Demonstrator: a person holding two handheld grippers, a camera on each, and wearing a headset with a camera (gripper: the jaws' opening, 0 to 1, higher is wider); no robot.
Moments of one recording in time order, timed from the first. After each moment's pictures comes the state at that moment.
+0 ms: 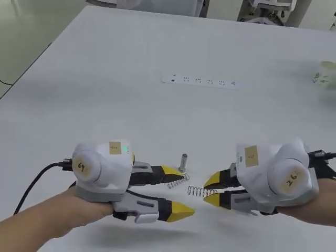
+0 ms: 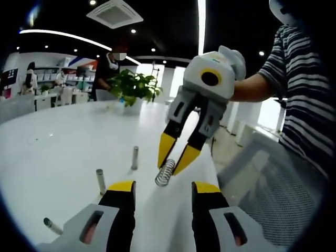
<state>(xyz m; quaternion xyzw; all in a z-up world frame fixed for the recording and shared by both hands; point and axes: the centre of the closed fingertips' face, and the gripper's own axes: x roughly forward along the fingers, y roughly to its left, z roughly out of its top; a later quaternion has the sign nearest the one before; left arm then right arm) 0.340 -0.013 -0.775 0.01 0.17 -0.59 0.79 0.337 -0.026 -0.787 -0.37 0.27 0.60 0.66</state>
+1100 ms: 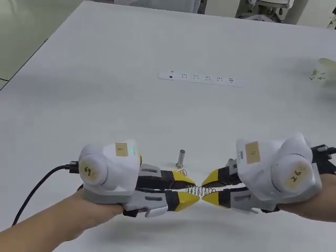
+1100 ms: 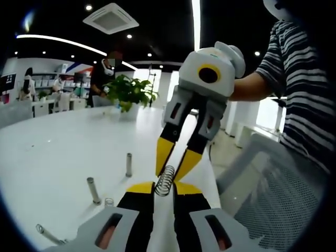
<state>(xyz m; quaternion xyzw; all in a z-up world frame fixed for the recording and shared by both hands) 0.333 -0.028 -0.771 0.01 0.15 -0.60 0.79 0.325 -0.027 -0.783 -0.38 0.26 0.61 0.65</state>
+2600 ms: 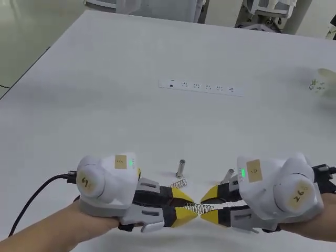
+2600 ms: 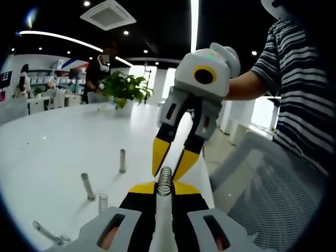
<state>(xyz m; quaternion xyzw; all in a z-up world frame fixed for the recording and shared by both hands) 0.325 -0.027 -0.773 0.01 0.16 -0.61 0.77 0.320 -0.026 -0.786 -0.36 0.27 0.61 0.65</state>
